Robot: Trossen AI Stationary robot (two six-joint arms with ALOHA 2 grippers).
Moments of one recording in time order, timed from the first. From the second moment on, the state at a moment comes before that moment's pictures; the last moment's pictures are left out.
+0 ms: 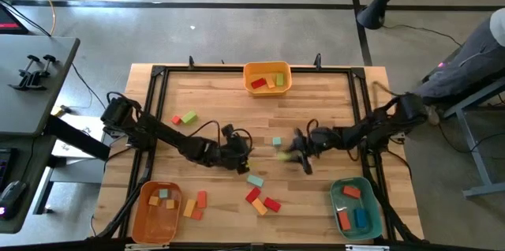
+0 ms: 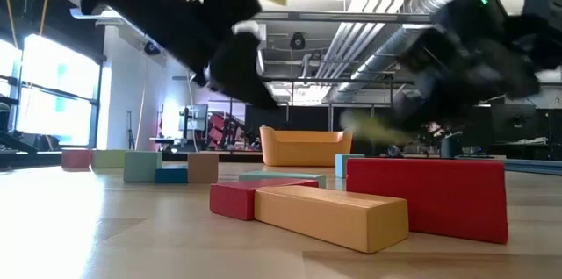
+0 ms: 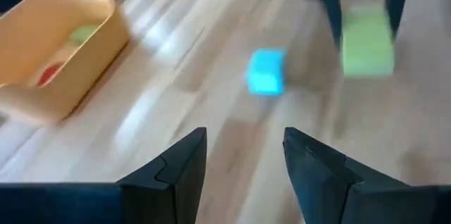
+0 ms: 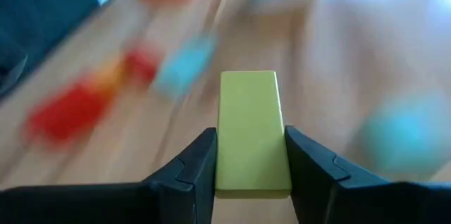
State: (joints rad) left arm -0.29 1.75 0.88 0.12 -0.71 -0.26; right arm 0.08 1.59 0.28 0.90 -0.14 0.13
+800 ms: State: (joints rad) left arm 0.01 1.75 0.47 0.84 -0.59 -0.17; right arm -0.62 1.96 1.29 -0.14 0.00 -0.11
